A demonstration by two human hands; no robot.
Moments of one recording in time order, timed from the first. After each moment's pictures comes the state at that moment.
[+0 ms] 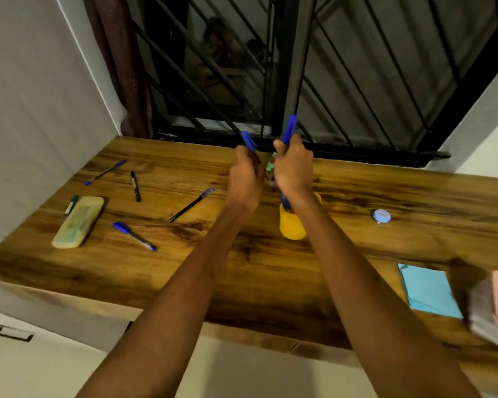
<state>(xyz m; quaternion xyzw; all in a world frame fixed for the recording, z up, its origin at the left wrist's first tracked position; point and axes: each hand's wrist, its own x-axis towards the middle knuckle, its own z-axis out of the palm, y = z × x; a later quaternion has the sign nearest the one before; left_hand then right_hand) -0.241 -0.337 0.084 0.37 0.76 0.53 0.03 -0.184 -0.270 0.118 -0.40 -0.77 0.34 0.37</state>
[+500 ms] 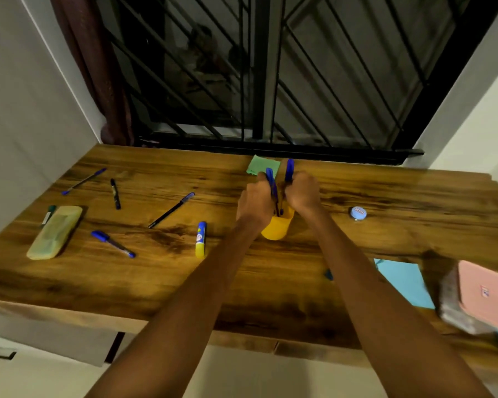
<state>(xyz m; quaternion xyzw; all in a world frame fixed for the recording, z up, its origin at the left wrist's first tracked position) -0.183 -0.303 0.070 0.41 0.85 0.33 0.06 -0.123 -0.219 0.078 -0.45 -0.81 0.32 0.20</state>
